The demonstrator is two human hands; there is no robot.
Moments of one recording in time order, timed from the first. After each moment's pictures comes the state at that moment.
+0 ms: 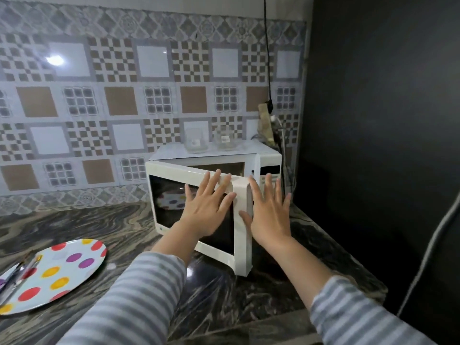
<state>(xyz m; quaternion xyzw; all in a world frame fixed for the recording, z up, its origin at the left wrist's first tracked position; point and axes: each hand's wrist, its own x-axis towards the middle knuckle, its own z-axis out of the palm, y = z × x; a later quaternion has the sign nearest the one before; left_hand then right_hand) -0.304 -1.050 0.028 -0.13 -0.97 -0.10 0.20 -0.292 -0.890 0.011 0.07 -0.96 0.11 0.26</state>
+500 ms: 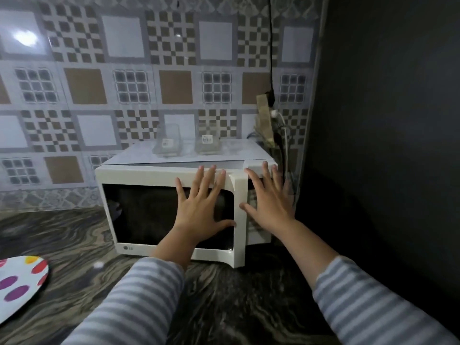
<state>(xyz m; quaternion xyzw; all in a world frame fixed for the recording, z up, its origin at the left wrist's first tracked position) -0.455 -0.998 0.007 -0.08 -0.96 0.03 0.28 -0.479 -0.815 0.023 0.16 -0.95 0.12 0.23</state>
